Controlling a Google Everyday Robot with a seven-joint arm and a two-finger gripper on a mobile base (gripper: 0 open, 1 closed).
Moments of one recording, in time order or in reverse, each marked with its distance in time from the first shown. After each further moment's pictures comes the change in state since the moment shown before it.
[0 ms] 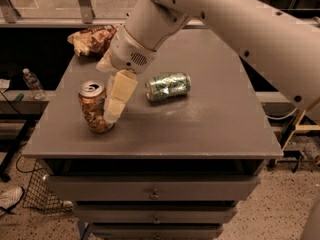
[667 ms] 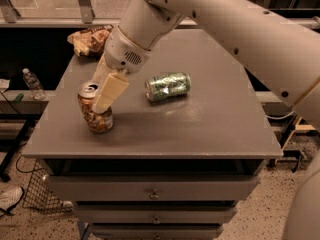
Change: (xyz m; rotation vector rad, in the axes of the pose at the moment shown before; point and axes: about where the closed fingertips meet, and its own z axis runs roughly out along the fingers) arm -0.007 -0.001 0.010 -0.045 -0.003 0.003
